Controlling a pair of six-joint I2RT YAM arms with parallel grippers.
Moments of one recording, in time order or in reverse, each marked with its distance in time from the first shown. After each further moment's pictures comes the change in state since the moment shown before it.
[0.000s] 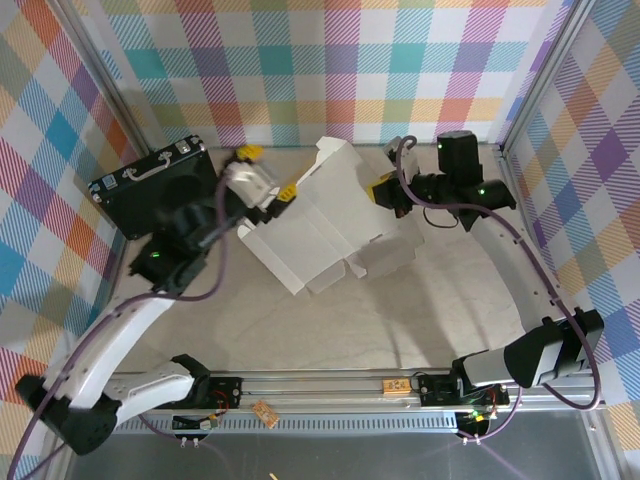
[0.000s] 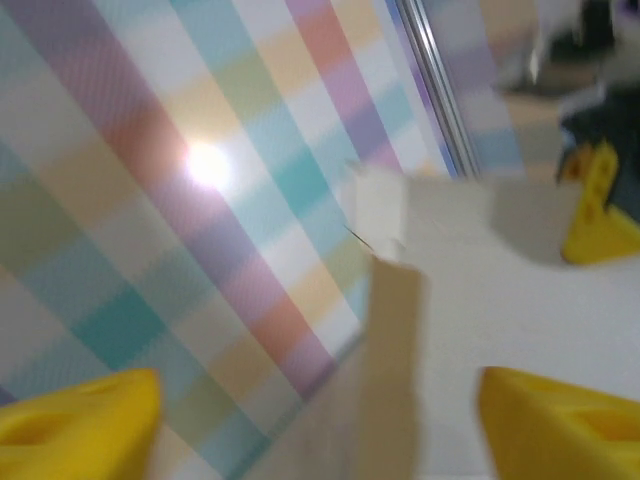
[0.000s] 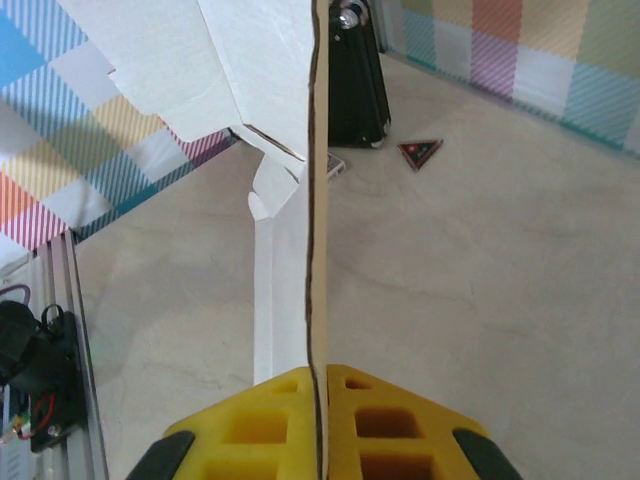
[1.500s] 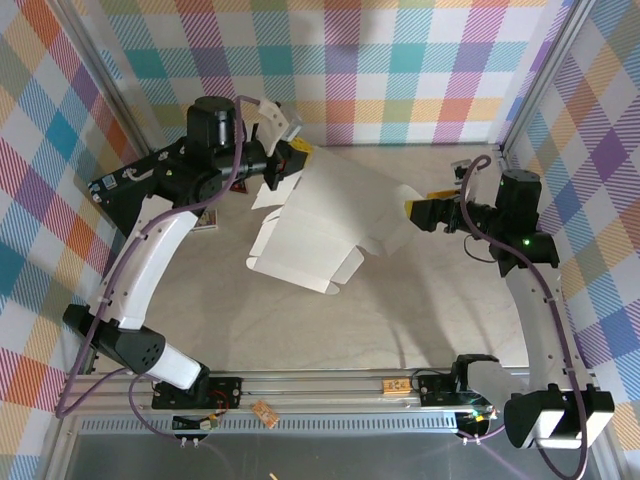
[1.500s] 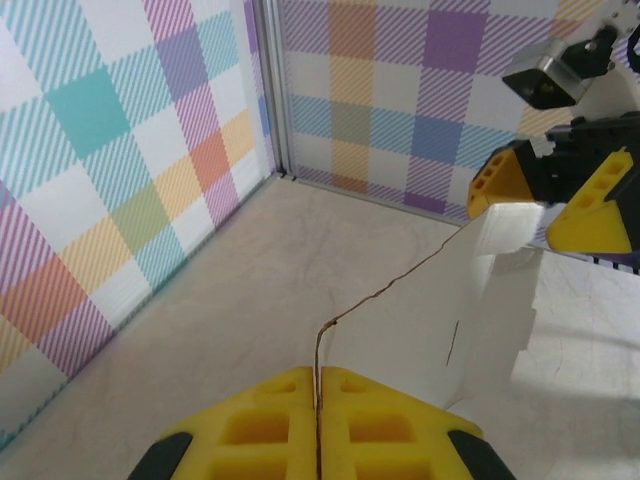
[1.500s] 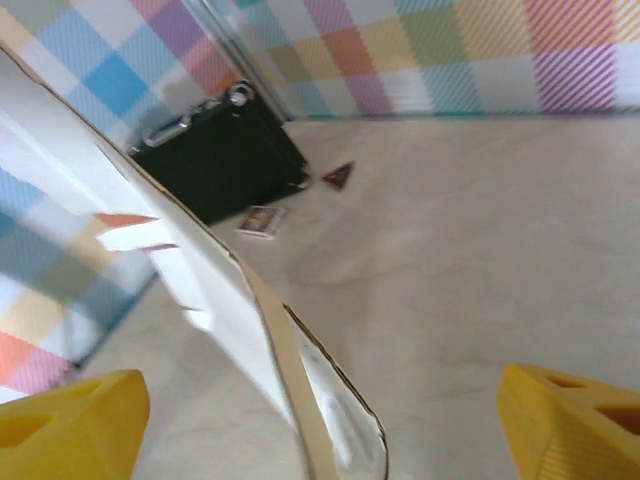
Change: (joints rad) left arm 0.099 0.476 0.610 -0.516 0.421 -0.211; right arm -0.303 -0.342 -0.362 0.146 -0.078 0.373
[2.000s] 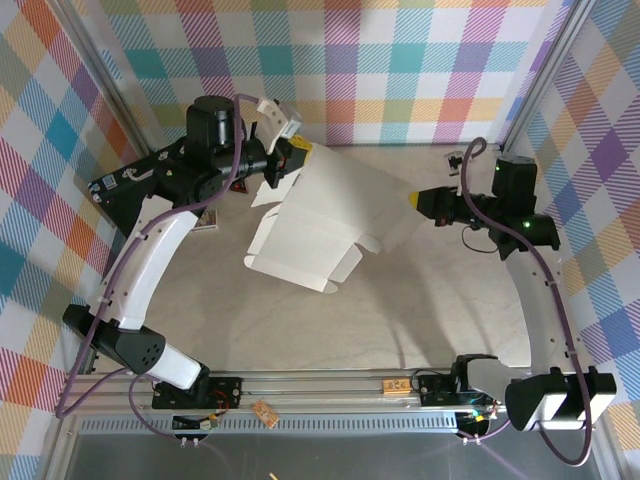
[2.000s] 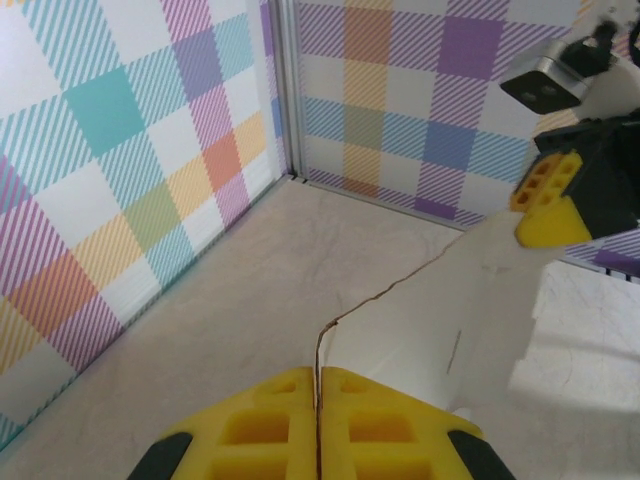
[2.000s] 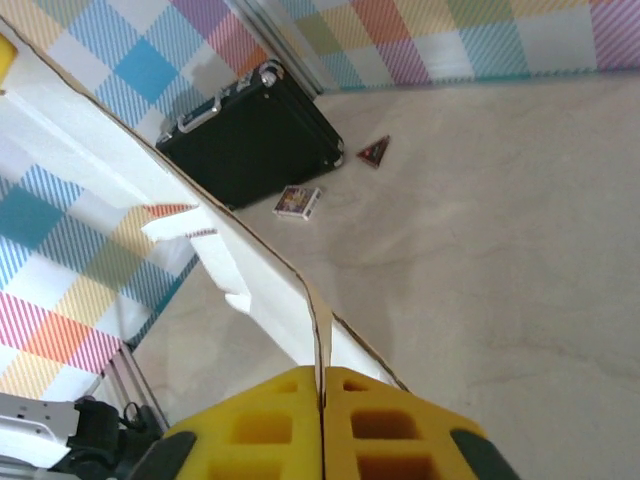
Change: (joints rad) left arm 0.000 0.007 0.002 0.015 -0.030 -0.034; right arm 0.049 0.092 0.138 -0.140 -0.011 0.004
